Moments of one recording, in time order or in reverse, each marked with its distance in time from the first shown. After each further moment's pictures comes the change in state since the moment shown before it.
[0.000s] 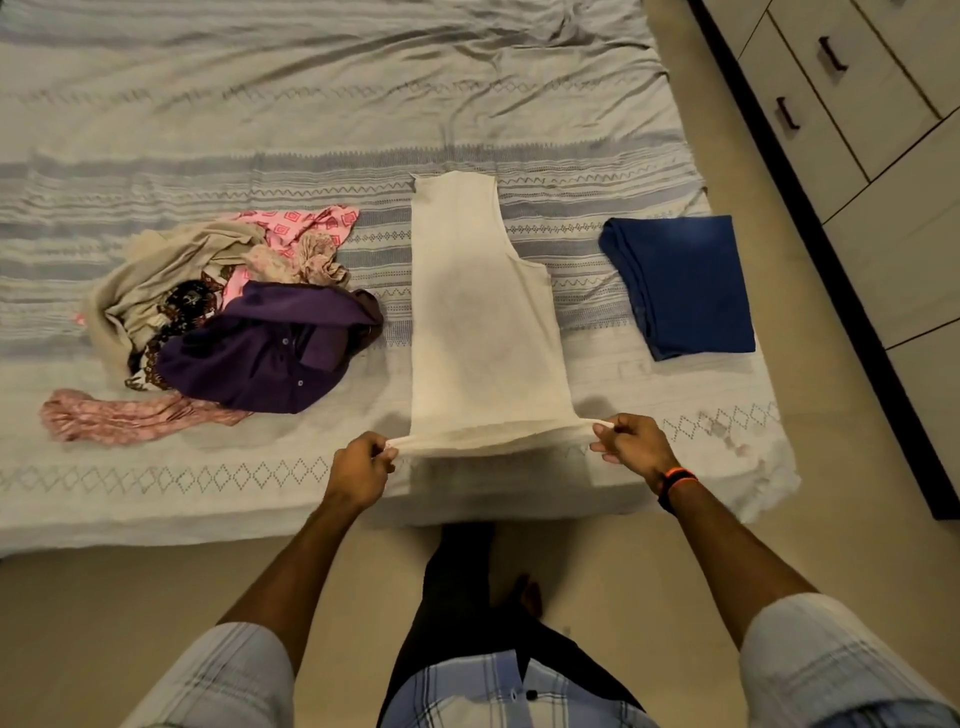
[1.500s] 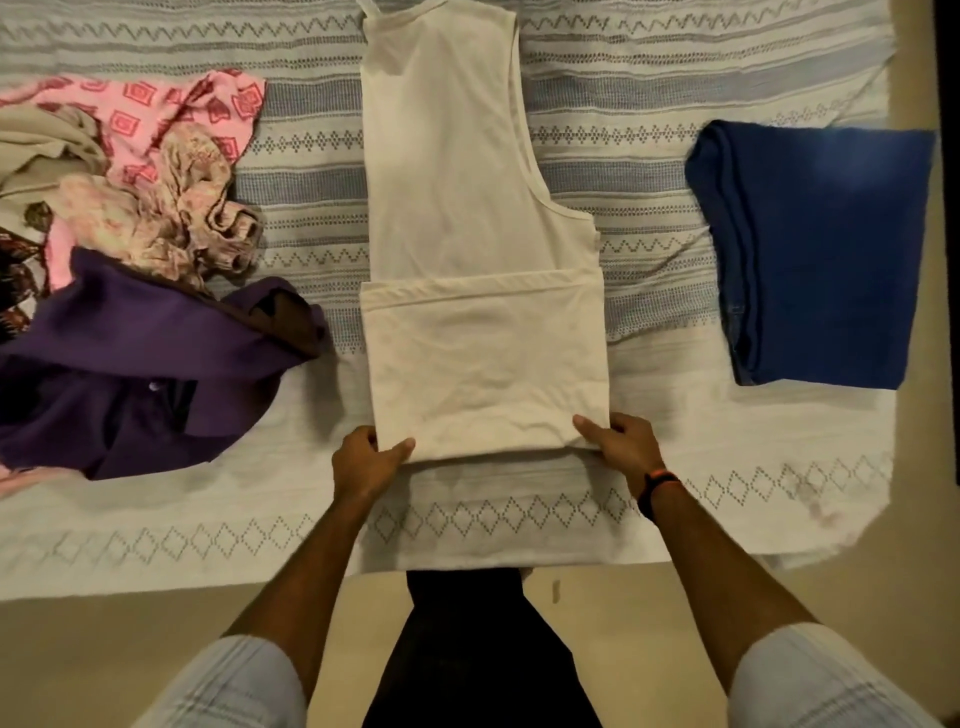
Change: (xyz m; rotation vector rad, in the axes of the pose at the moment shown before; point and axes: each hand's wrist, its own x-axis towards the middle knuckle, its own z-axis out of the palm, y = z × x) left_hand 0.201 0.014 0.083 -0.056 -0.099 -0.495; right_hand 0.203 0.001 0.068 -0.033 0.022 0.385
